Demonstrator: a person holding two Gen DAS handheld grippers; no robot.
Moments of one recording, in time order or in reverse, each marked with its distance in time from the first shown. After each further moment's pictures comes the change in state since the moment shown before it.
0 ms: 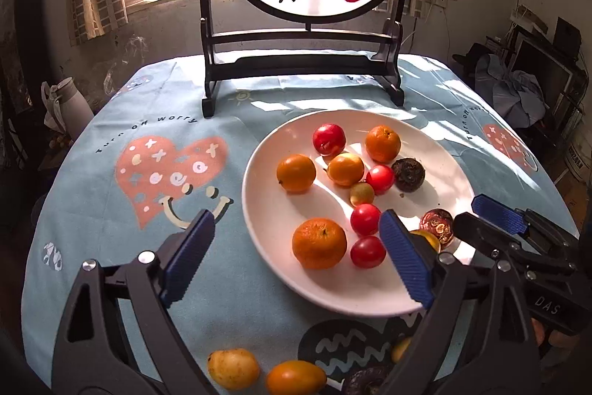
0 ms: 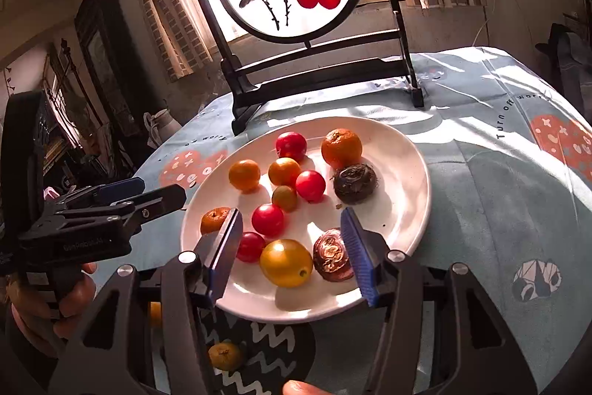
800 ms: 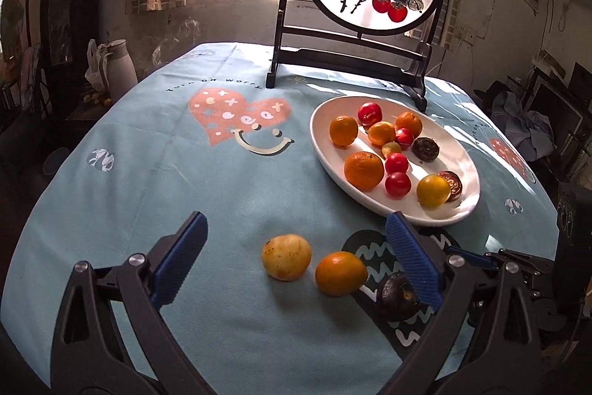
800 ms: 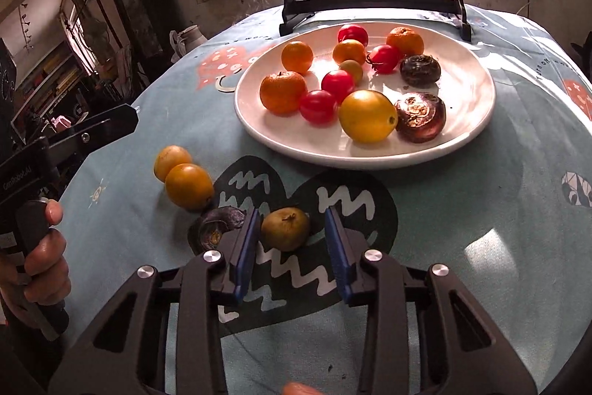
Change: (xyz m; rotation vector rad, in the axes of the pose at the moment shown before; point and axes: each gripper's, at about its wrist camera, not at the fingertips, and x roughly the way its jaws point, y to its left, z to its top) left arm -0.062 0.040 -0.082 -0.168 -0.061 0.049; right arm 0.007 0.044 -0.069 -0.128 0.253 0.043
